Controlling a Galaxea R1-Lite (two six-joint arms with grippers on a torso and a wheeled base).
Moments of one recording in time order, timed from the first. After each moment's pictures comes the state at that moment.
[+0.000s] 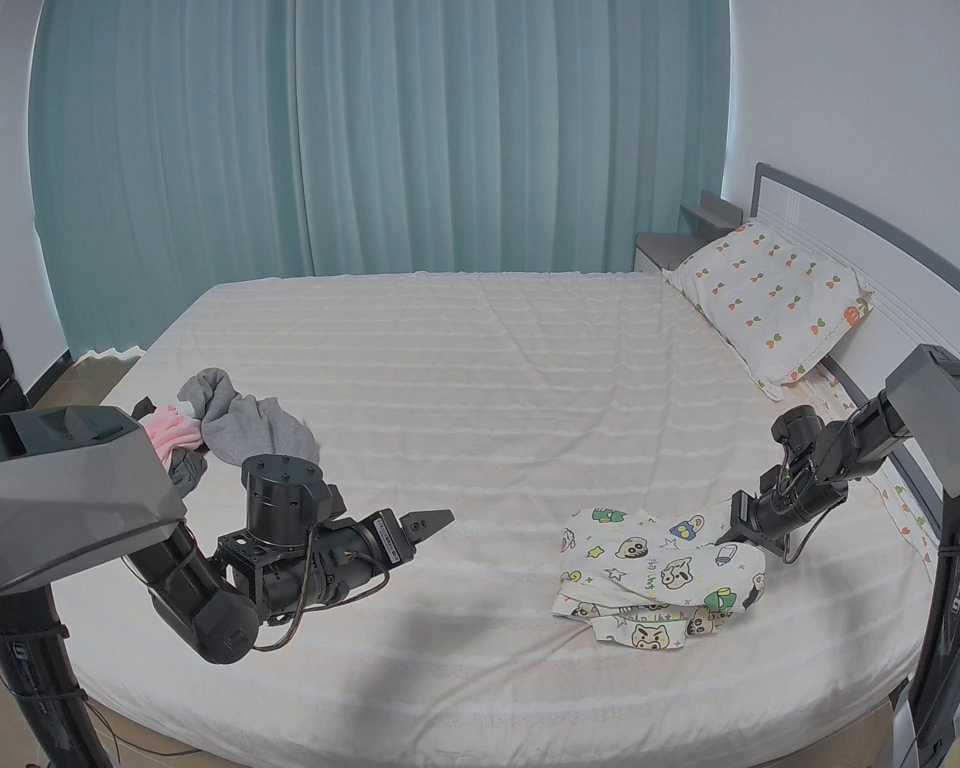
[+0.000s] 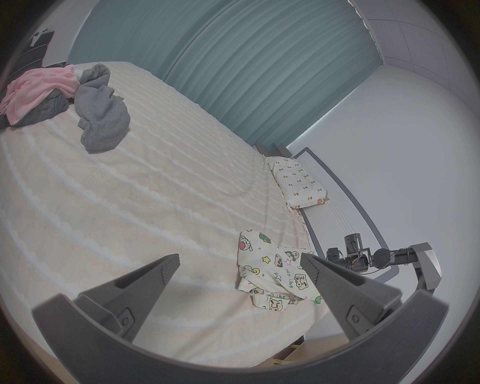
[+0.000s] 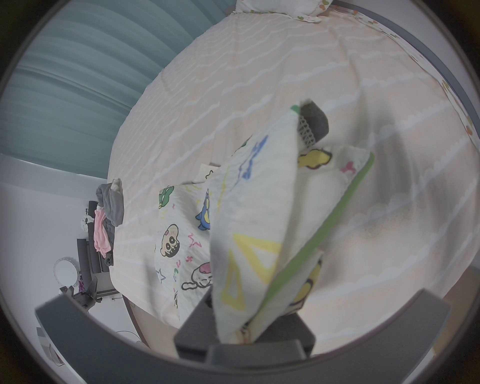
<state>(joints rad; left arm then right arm) -0.46 2.09 -0.60 -1.05 -0.15 -0.77 -0.03 2.31 -1.26 0.16 0.37 0.37</state>
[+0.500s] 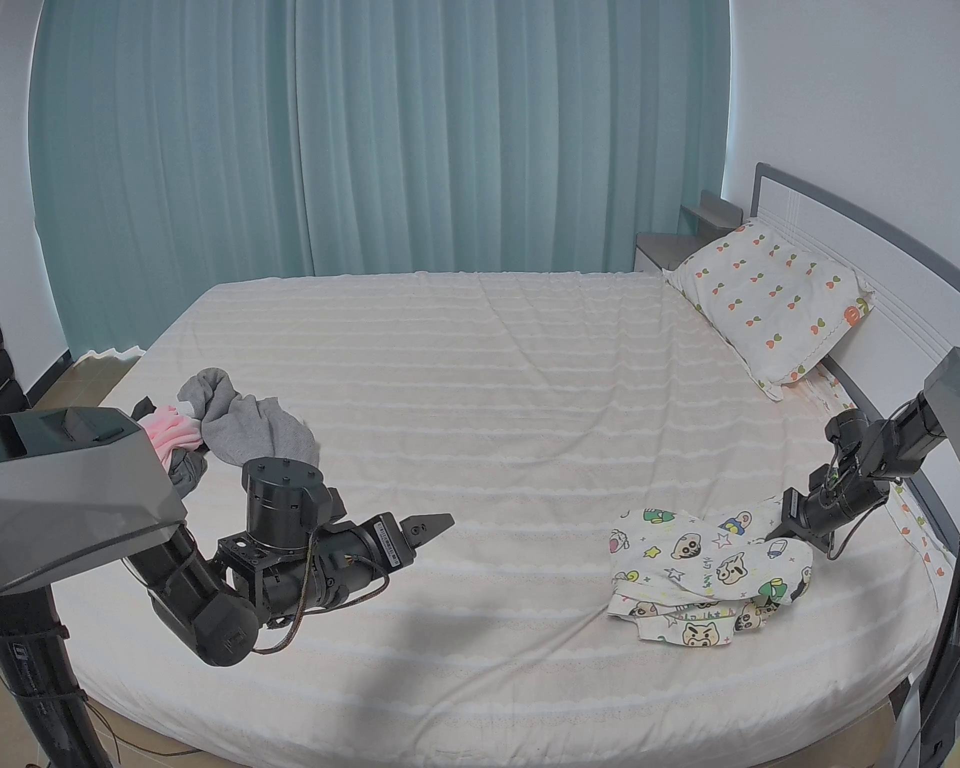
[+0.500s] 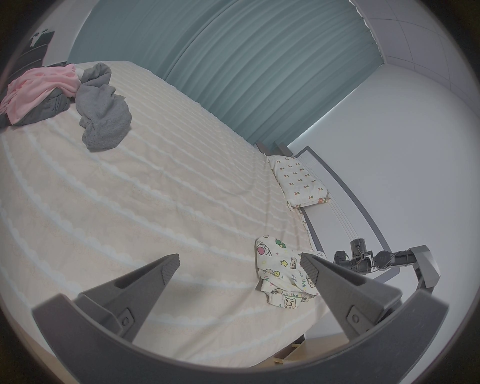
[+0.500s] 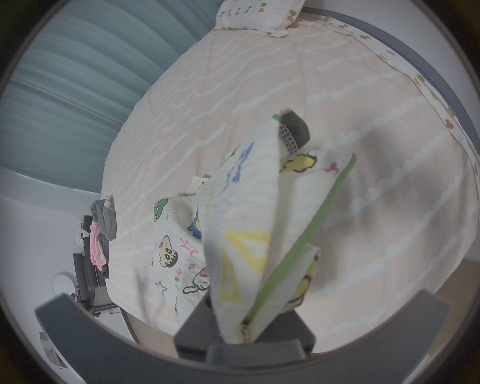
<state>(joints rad) -0.46 2.09 -0.59 -1.05 -0.15 -0.77 -0.23 2.28 -1.22 0.16 0.37 0.27</state>
